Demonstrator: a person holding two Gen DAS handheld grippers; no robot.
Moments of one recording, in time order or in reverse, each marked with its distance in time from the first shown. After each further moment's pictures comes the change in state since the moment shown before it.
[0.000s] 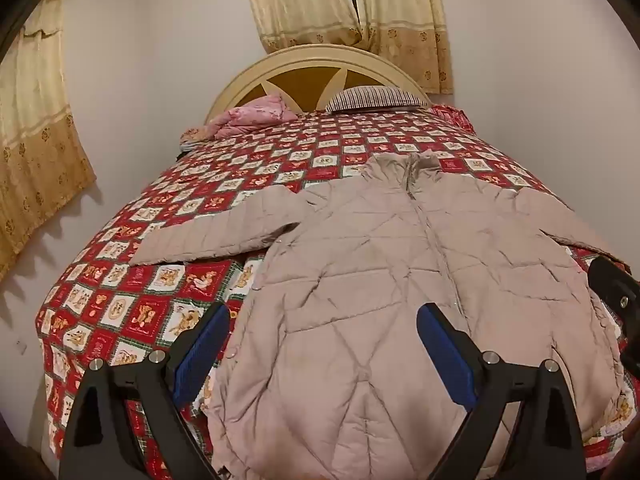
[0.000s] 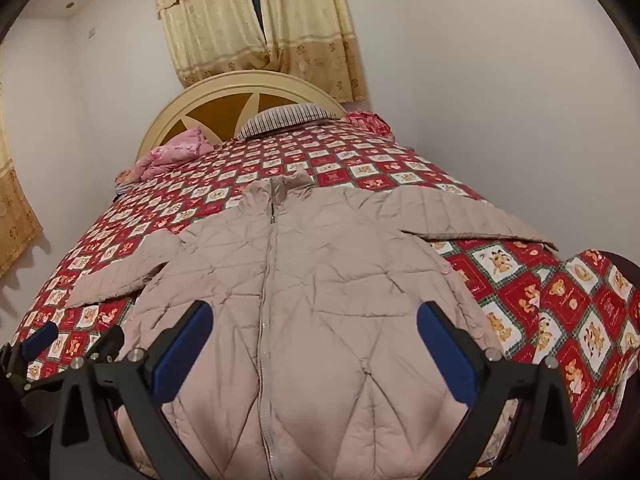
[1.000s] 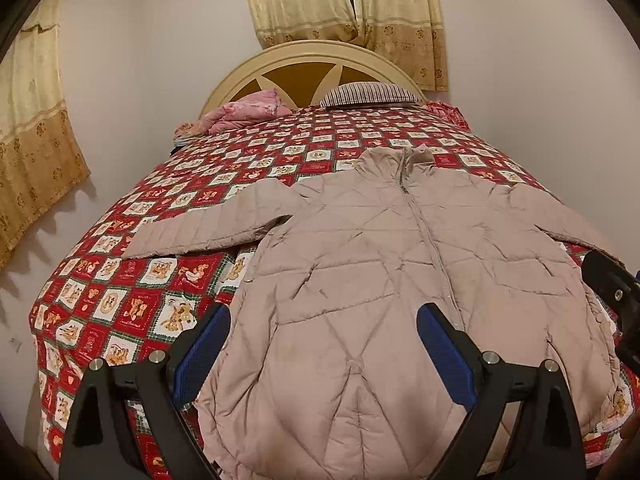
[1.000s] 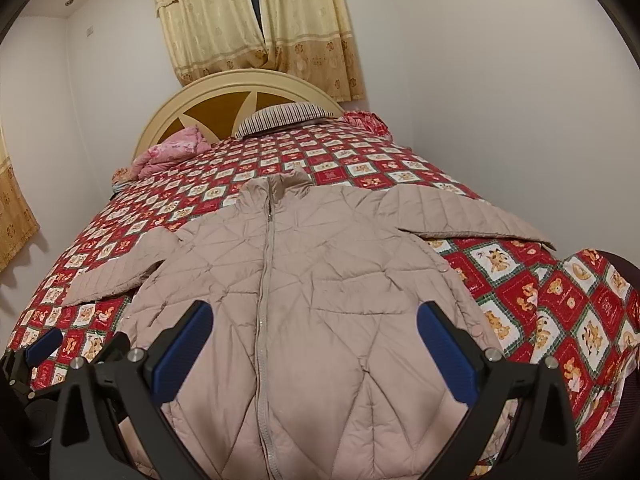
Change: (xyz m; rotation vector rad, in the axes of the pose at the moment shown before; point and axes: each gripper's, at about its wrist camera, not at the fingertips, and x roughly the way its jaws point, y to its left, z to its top) left arm -0.001 -0.008 -0.006 0.029 -0.010 0.015; right arm 0.003 -0.003 -0.003 -0.008 -0.002 -0.009
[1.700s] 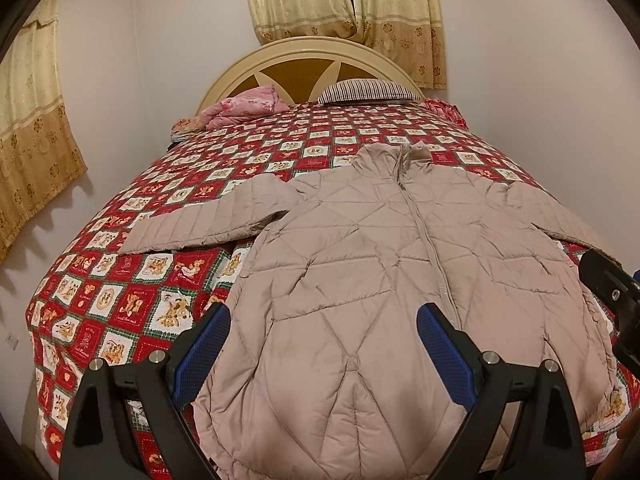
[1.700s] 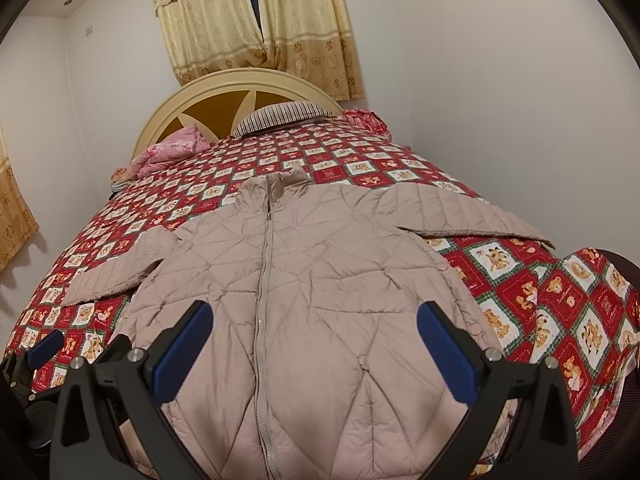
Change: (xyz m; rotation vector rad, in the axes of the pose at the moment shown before) left arm 0.002 0.002 -0.001 -0.012 0.013 -0.015; right arm 0.002 0.000 -0.002 -0.002 0.006 -0.002
